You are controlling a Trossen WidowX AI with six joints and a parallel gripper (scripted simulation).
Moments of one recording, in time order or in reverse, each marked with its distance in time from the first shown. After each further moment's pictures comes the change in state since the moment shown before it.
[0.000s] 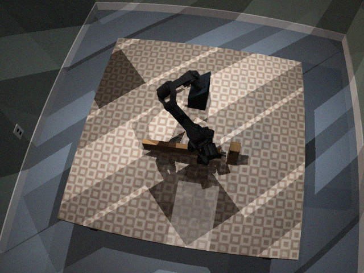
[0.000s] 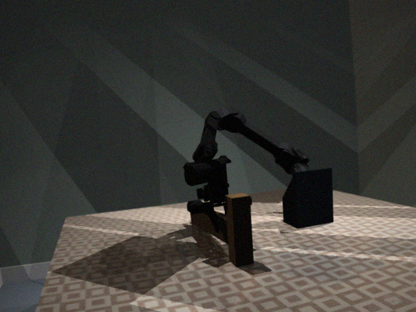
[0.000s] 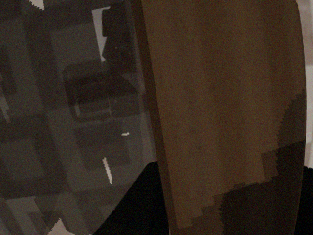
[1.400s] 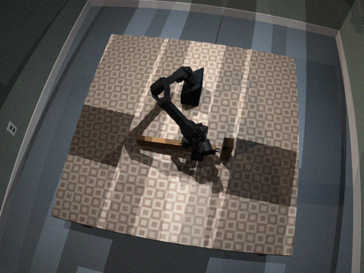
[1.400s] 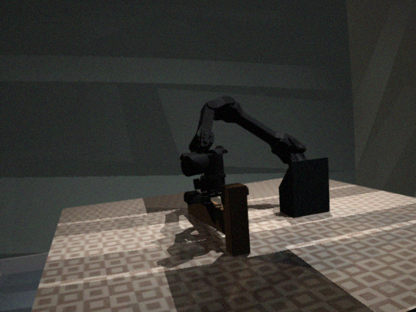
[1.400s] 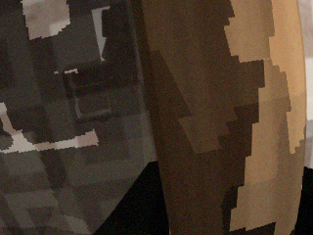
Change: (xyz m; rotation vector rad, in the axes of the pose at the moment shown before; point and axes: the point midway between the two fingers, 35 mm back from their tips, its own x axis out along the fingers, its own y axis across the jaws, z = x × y) arm 0.000 0.001 -0.004 0.003 0.000 0.001
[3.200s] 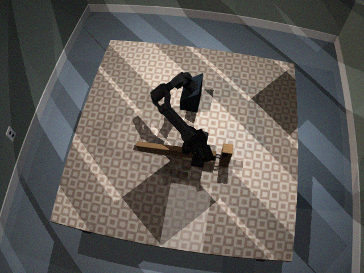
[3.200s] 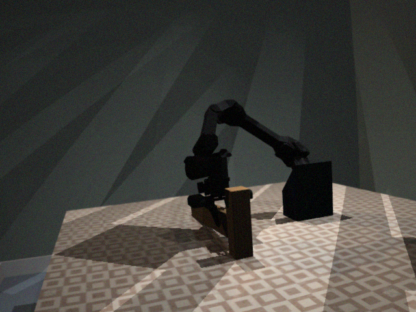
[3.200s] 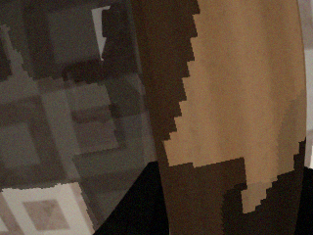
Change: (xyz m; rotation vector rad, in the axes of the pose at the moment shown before) arm 0.000 0.000 -0.006 -0.001 0.000 0.000
